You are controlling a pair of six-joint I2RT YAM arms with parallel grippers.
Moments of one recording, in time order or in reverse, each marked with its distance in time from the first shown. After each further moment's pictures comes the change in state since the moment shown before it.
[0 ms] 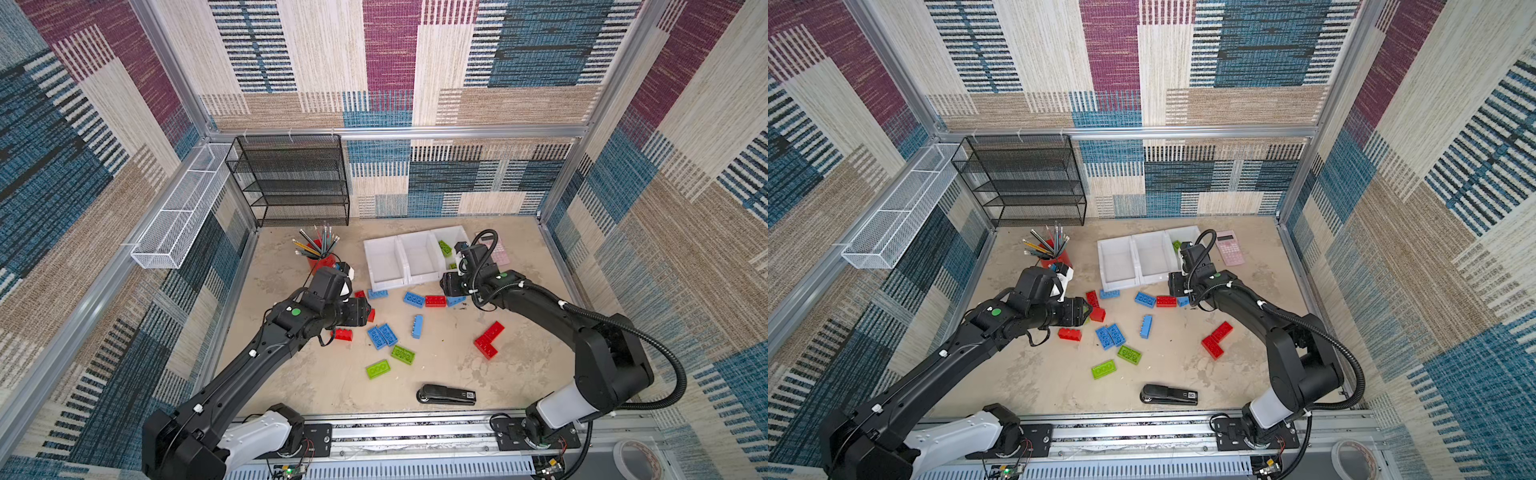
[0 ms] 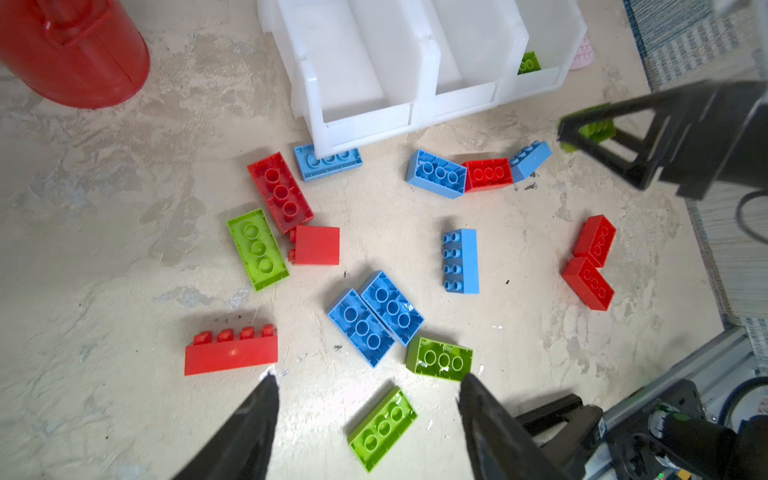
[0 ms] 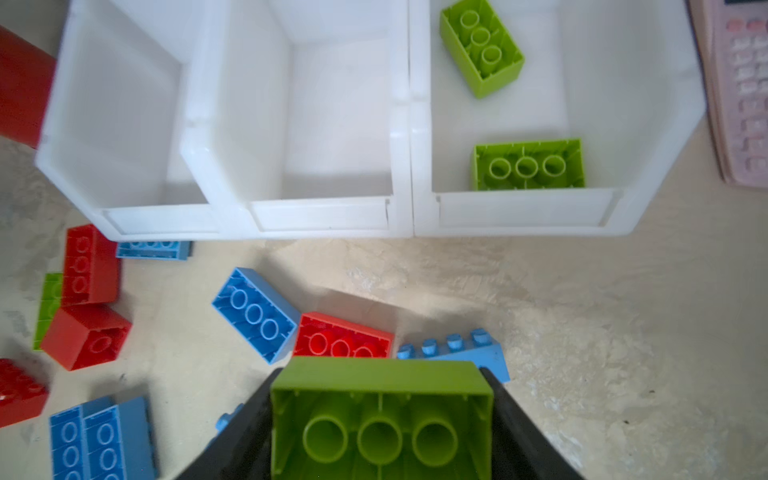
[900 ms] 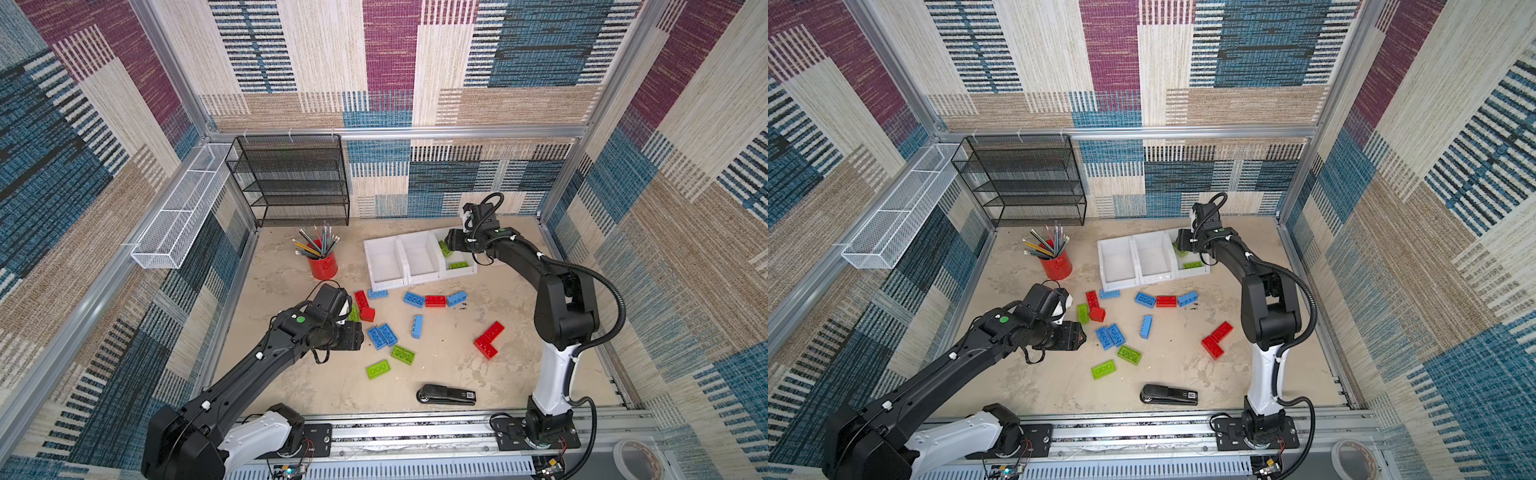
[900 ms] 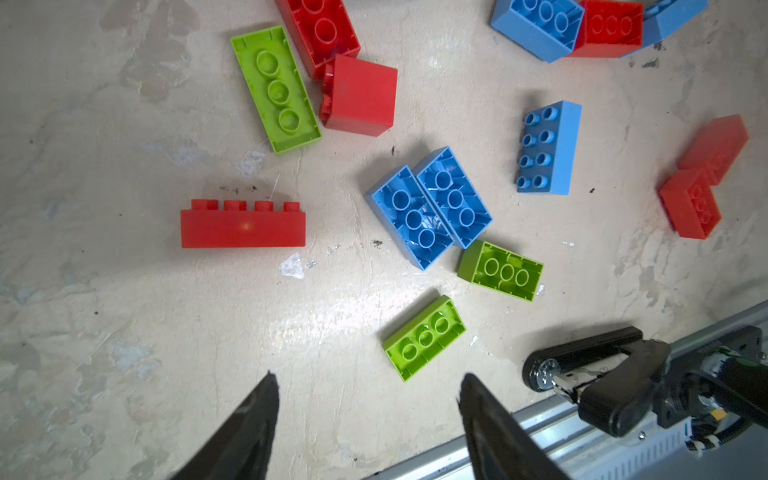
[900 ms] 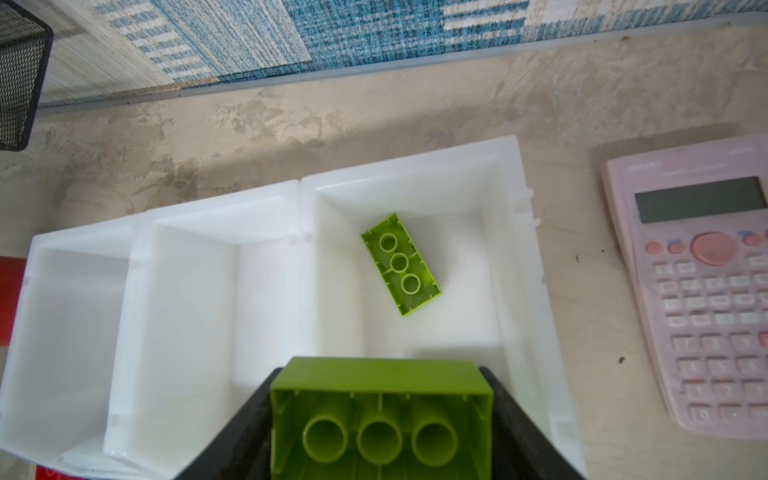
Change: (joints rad) left arm -0.002 0.007 -0.116 -0.136 0.051 -0.048; right arm -0.207 0.448 0.537 -0.043 -0.111 -0.038
